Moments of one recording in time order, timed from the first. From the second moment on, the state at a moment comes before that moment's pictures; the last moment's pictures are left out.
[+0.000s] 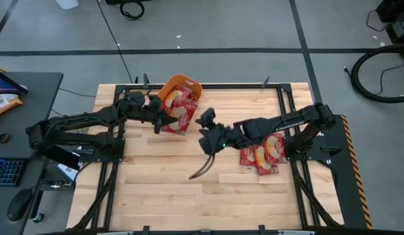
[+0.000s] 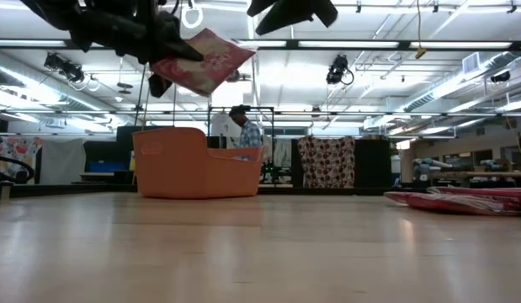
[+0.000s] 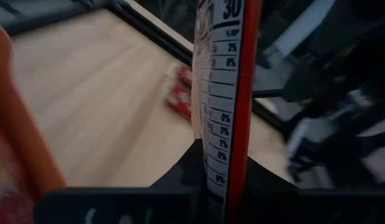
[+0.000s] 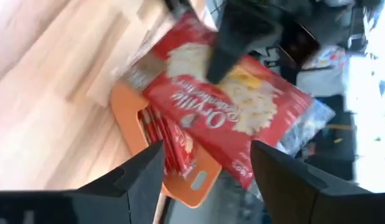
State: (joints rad) left arm 0.40 0.98 0.61 0.07 0.38 -0.49; right arm 0.22 1.70 1.55 -0.51 0.71 -0.86
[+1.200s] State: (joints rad) left arm 0.39 1.02 0.61 0.31 0.68 -0.67; right arm 0.16 1.70 1.19 0.39 0.51 -1.86
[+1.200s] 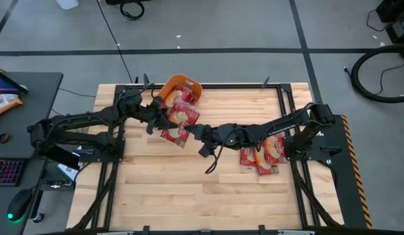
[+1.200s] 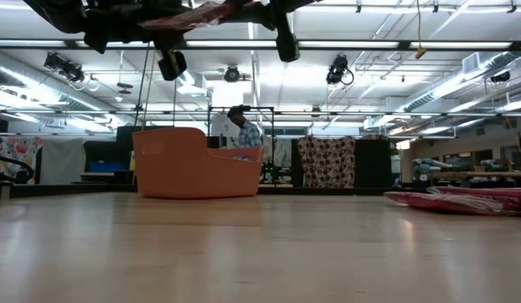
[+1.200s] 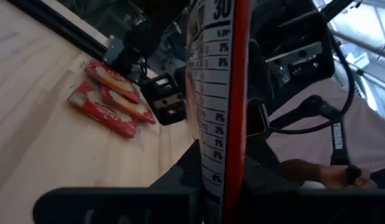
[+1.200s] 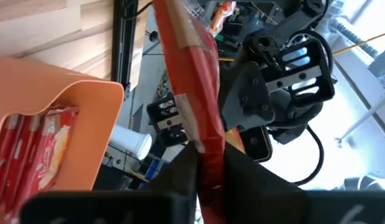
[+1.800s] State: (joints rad) left arm 0.50 0.89 0.61 0.23 0.59 -0.35; right arm 0.15 1.70 1.19 0.34 0.63 -1.65
